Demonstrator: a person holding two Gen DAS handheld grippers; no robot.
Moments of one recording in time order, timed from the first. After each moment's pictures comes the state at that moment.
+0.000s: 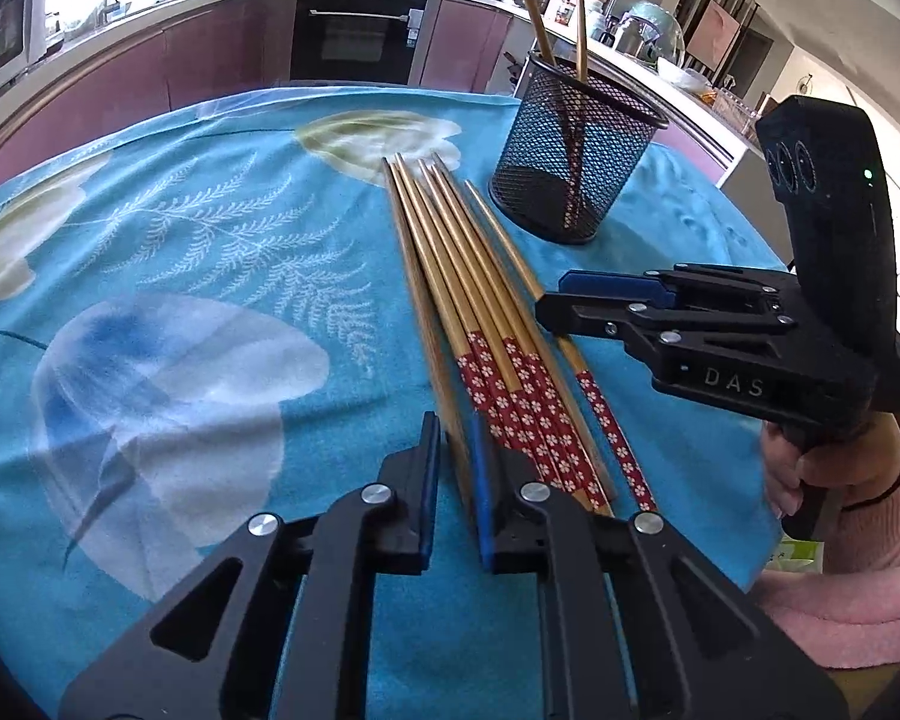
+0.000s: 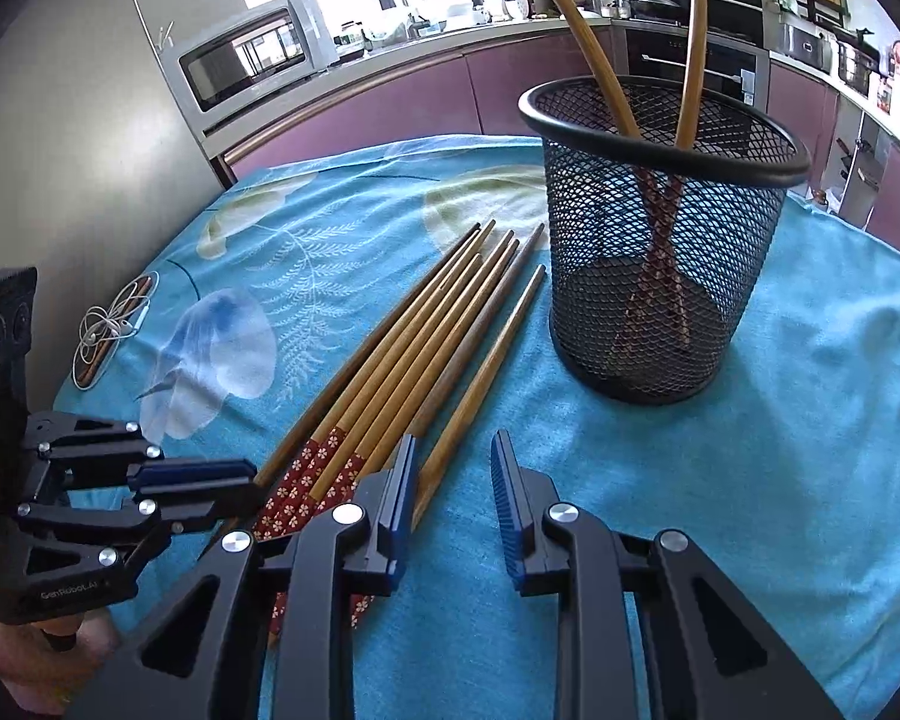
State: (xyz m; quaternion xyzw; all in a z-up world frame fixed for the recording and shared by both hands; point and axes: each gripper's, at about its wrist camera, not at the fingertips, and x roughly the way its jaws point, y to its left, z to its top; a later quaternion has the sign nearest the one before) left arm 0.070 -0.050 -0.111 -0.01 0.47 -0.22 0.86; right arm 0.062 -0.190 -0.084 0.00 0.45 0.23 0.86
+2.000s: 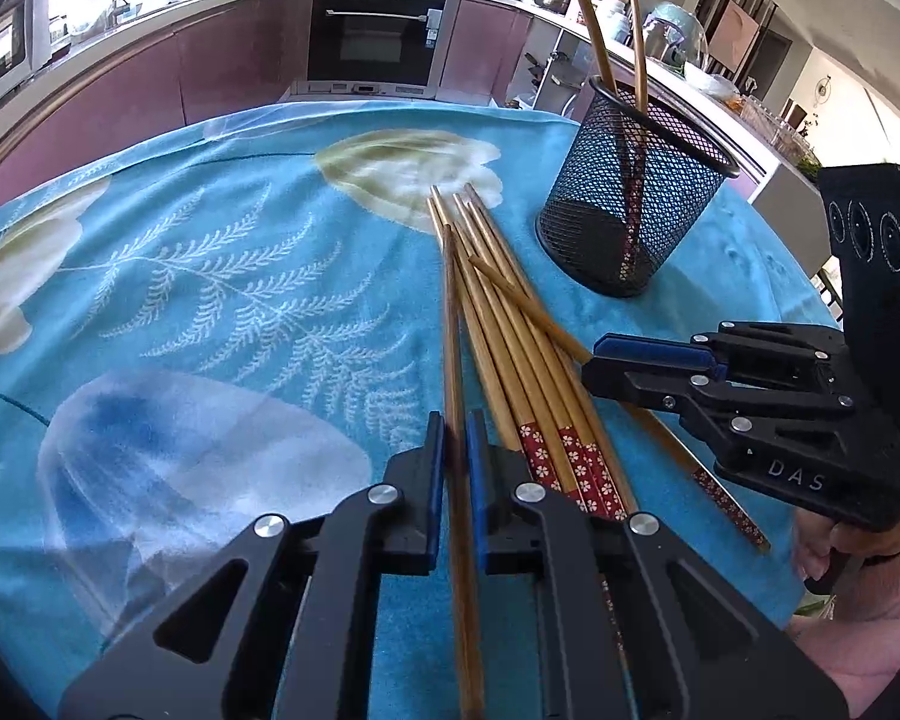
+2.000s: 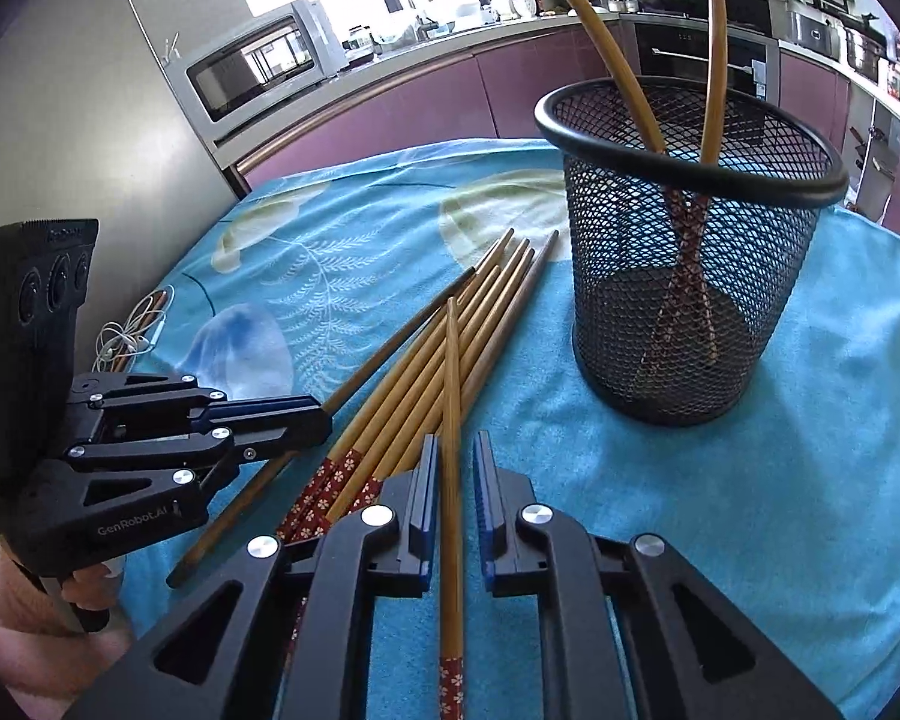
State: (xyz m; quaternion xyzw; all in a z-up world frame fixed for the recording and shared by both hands) left arm 0.112 -0.050 -0.114 -0.01 0.47 -0.20 0.86; right arm 0.071 -0.185 -0.083 0.03 0.45 0.25 0.86
